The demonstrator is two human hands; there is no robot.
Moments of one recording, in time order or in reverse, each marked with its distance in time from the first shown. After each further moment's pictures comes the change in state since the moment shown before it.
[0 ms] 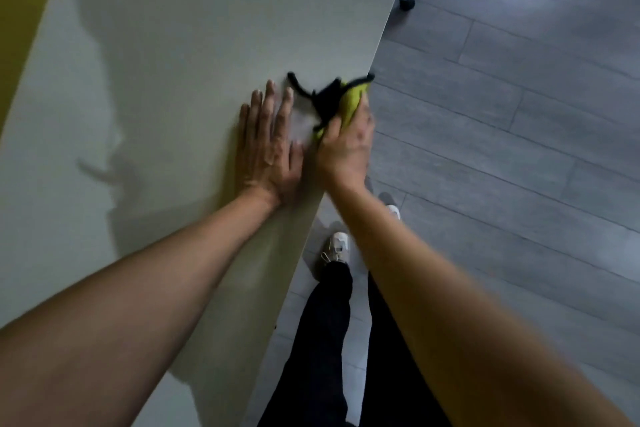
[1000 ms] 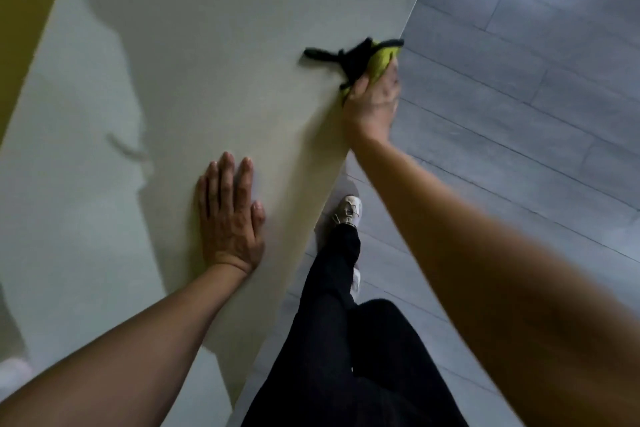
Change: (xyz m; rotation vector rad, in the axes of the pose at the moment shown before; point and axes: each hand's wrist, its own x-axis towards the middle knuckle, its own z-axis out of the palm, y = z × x) left_hand -0.258 -0.066 -0.019 0.130 0.040 -0.182; right_hand -0.073 0.022 0.011 -0.126 -0.029 0.076
